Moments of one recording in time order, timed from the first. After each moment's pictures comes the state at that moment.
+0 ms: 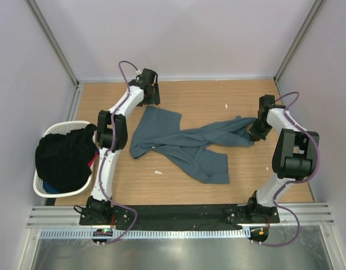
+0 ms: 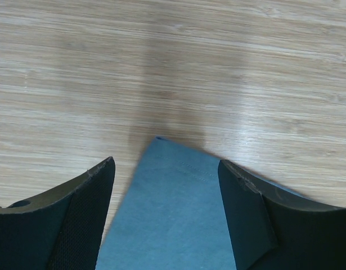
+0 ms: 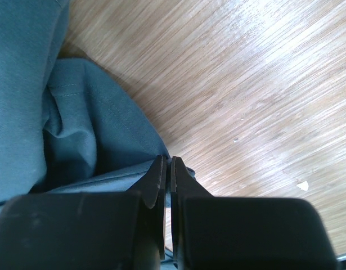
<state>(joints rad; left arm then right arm) -0.31 2.47 2.24 -0.75 -0.19 -0.38 -0.15 1.73 1.19 -0.76 0.13 0.55</state>
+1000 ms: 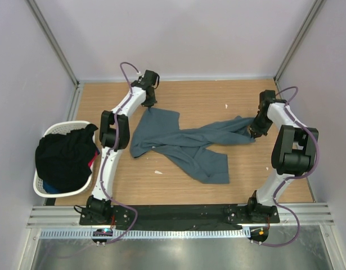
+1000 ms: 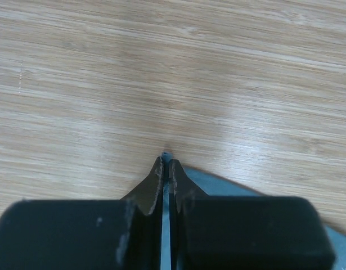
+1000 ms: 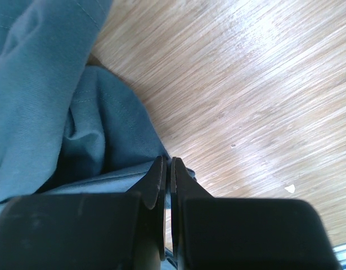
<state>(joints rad) -0.33 2.54 2.30 -0.78 -0.25 -0.42 -0.15 1.79 1.29 -0.83 0.13 0.49</state>
